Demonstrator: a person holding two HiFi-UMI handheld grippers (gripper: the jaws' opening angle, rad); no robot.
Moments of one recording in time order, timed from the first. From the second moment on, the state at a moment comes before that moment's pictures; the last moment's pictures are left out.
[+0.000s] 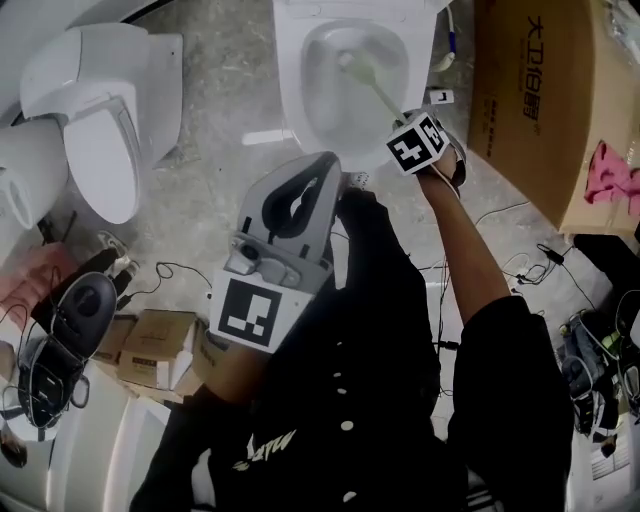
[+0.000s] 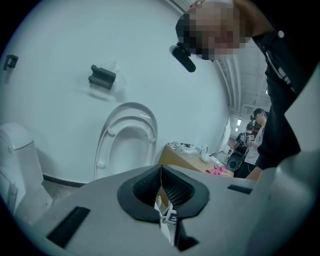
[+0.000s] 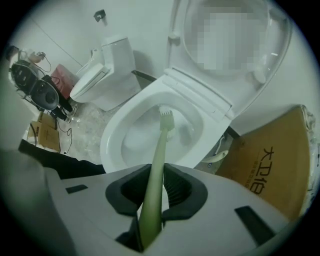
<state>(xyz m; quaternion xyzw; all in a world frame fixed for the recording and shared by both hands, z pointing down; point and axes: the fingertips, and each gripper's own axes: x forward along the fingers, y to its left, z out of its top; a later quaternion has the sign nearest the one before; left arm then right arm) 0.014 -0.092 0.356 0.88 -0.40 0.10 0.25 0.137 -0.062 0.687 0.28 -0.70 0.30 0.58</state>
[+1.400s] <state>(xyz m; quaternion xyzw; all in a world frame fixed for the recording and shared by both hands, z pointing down) -0.023 -0.016 0.031 0.90 -0.42 -0.02 0.08 0.091 -0.010 0.070 0.54 -0.83 0.03 0.14</state>
